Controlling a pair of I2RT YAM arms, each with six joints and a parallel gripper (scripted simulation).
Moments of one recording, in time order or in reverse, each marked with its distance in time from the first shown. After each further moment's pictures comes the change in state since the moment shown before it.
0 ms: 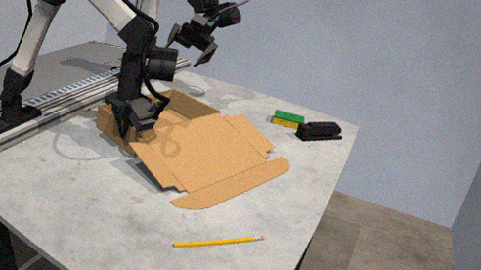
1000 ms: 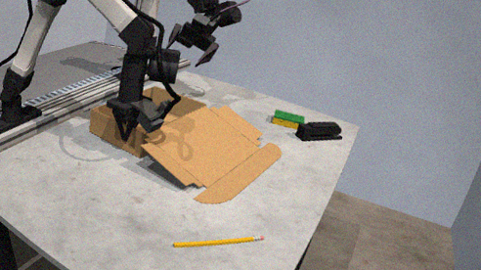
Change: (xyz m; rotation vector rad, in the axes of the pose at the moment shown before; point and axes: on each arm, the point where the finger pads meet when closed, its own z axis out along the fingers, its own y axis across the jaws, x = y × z) left arm -0.004 0.004 0.000 -0.013 -0.012 -0.007; right arm -0.012 -0.003 0.000 -0.002 -0.006 -0.228
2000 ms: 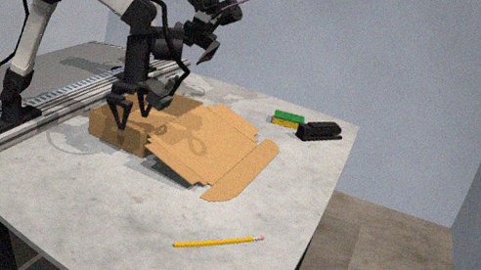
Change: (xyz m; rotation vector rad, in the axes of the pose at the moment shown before) left arm -0.008 0.000 -0.001 0.004 -0.017 0.007; right arm -0.012 0.008 -0.045 -0.033 -0.065 -0.071
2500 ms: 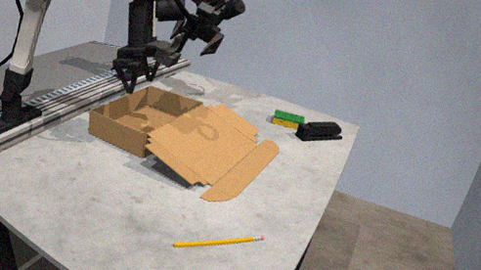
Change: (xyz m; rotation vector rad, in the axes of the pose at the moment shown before) left arm -0.029 -0.003 -0.005 0.024 -0.072 0.045; right arm -0.002 0.018 -0.081 -0.043 -0.085 -0.105
